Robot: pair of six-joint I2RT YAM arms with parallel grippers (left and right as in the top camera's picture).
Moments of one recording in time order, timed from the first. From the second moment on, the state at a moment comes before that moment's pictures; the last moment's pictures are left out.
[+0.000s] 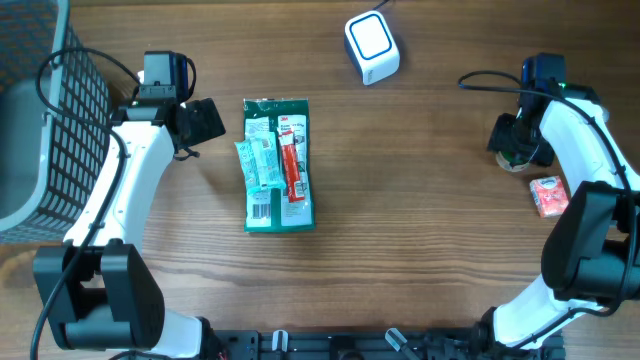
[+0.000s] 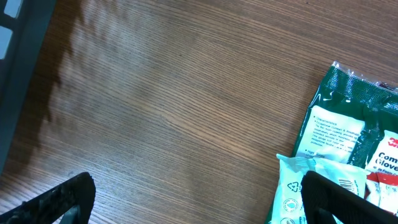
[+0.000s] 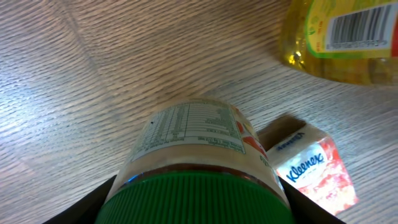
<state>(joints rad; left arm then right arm) -0.01 1.66 1.27 -0.78 -0.19 -0.37 -0.15 1.85 1.33 -0.90 0.21 0.22</state>
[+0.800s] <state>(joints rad) -0.01 1.66 1.27 -0.78 -0.19 -0.37 -0.15 1.85 1.40 -0.97 0.21 0.21</state>
